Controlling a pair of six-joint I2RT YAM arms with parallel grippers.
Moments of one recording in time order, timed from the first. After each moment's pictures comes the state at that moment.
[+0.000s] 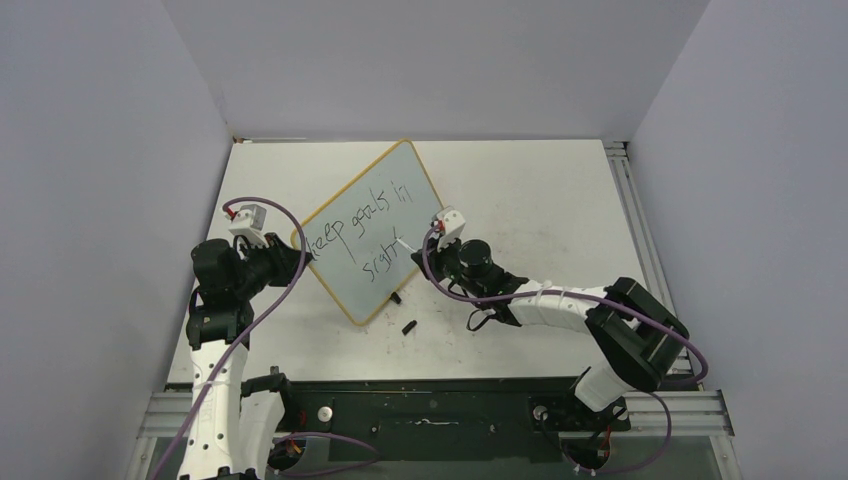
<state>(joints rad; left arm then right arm) 0.18 0.71 0.66 -0.36 0.59 -0.28 0.82 1.55 0.71 0.61 0.02 0.19</state>
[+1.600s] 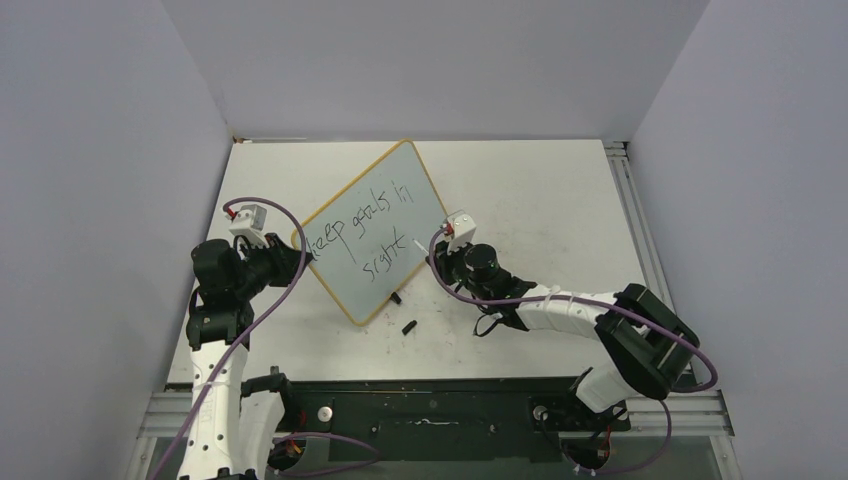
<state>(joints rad) 0.17 0.71 0.66 -0.36 0.59 -0.28 0.81 1.49 0.64 0.54 0.12 0.19</state>
